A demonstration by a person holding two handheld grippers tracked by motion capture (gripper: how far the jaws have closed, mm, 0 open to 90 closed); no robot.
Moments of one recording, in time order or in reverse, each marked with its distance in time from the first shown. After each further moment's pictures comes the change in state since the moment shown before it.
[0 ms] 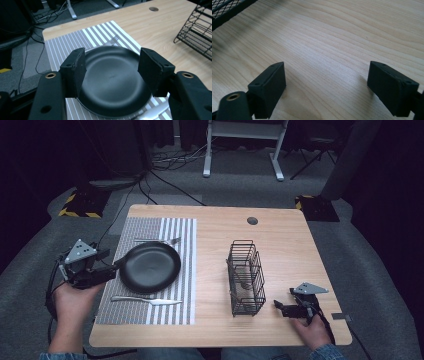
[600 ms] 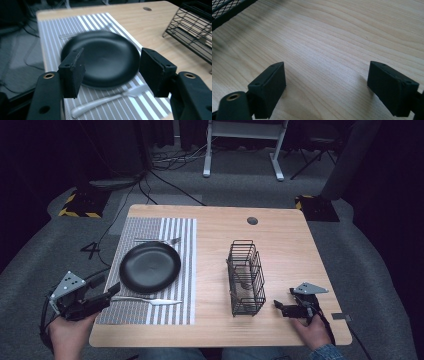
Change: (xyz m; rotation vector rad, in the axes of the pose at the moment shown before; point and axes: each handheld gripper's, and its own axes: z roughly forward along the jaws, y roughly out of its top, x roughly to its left) left arm -0.016 -0.071 -0.020 -0.039 -0.049 -0.142; right arm 0.000 0.000 0.000 0.000 0.000 0.000
